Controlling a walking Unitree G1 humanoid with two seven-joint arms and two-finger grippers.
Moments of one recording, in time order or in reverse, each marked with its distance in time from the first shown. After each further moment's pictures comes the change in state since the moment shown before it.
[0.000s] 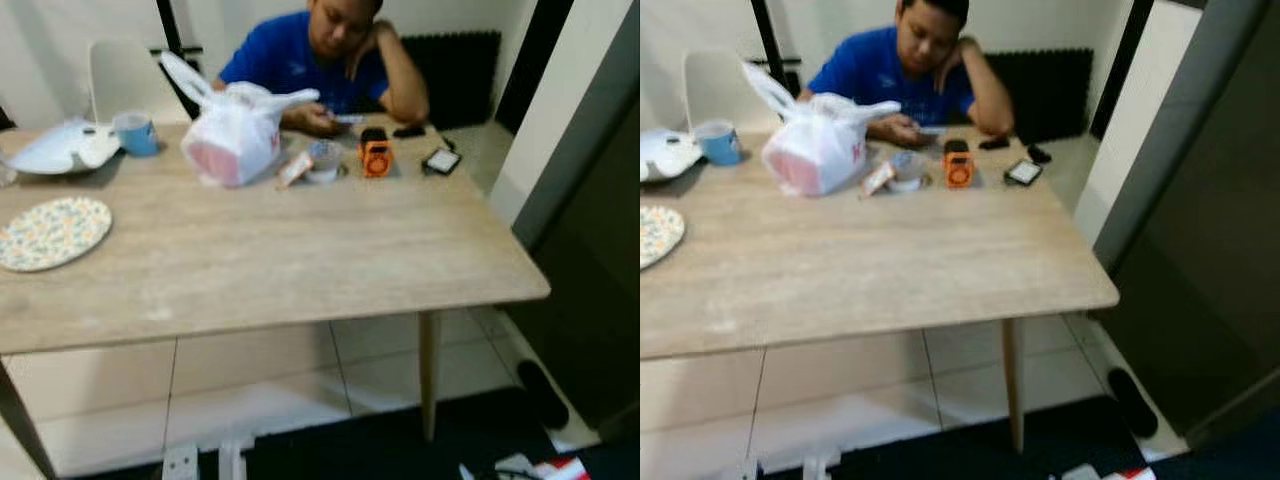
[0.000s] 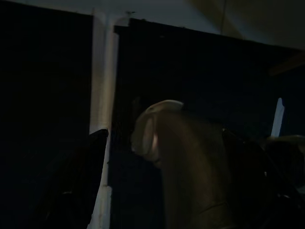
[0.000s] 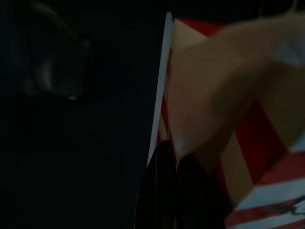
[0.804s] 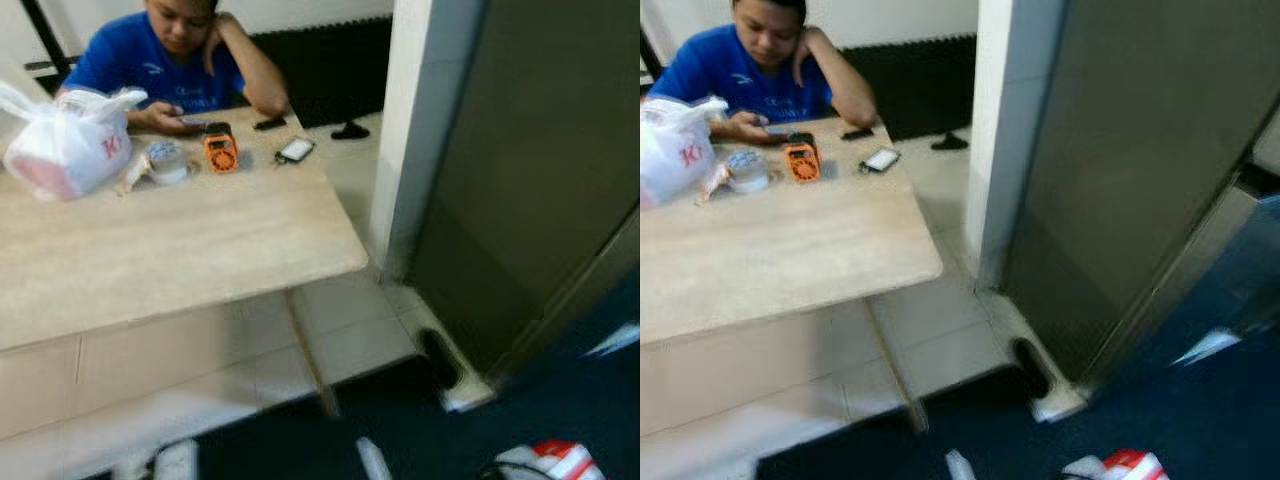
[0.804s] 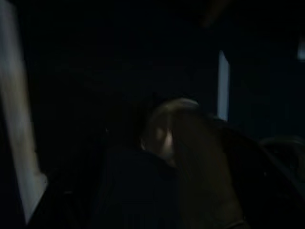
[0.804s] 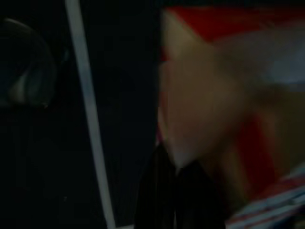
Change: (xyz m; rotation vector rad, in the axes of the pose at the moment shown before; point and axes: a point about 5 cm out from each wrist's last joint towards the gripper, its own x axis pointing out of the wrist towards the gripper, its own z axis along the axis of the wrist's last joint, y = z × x) left arm -0.002 0.007 -0.002 -0.018 0.005 0.022; right arm 0.000 -0.004 0.007 -0.002 -0.010 -0.016
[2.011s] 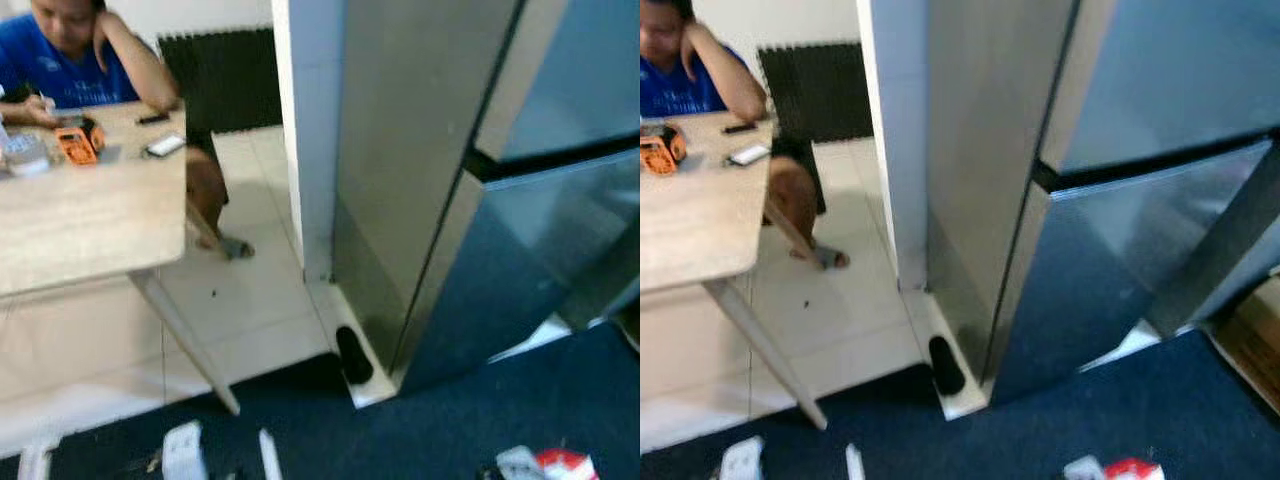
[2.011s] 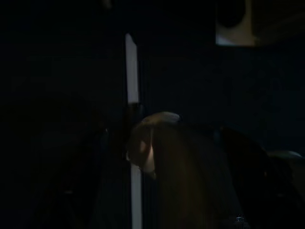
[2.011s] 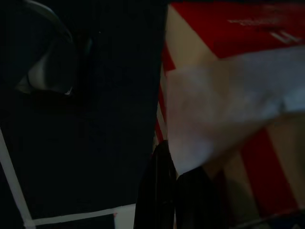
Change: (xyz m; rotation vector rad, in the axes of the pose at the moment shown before) left arm 0.005 -0.009 0.013 0.000 -0.039 -0.032; right arm 0.000 -0.001 -0.012 0.007 0.035 0.001
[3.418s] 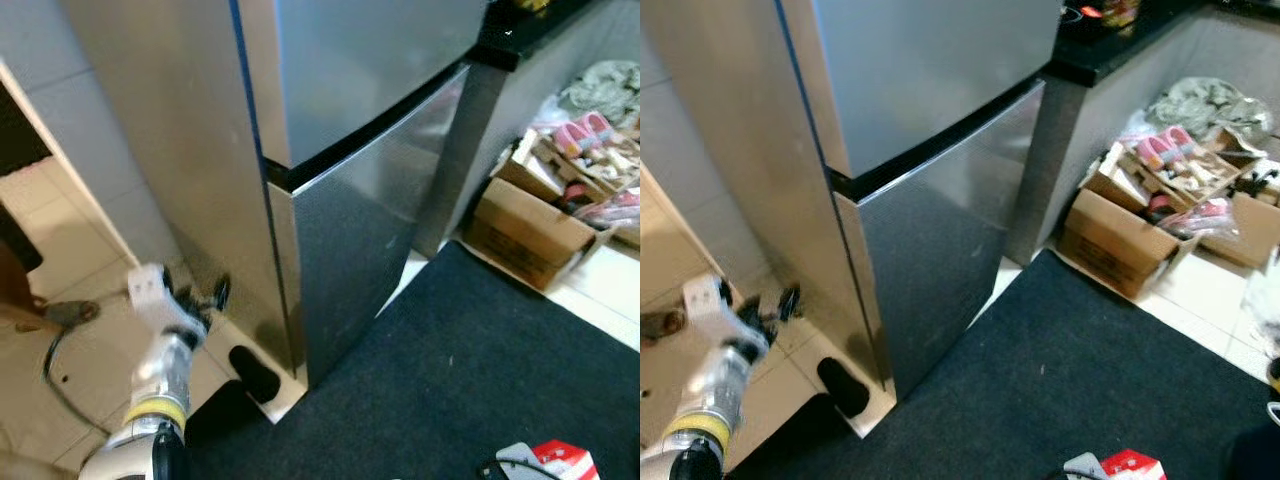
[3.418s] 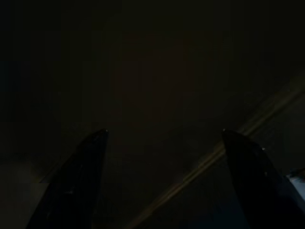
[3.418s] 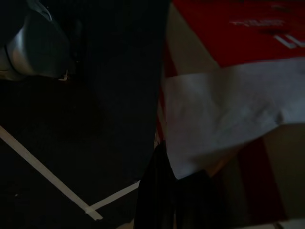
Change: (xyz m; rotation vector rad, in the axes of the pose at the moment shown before) left arm -0.032 -0.065 0.248 0.104 -0.896 -0.467; right arm 0.000 0.002 0.004 -0.011 -0.020 0.002
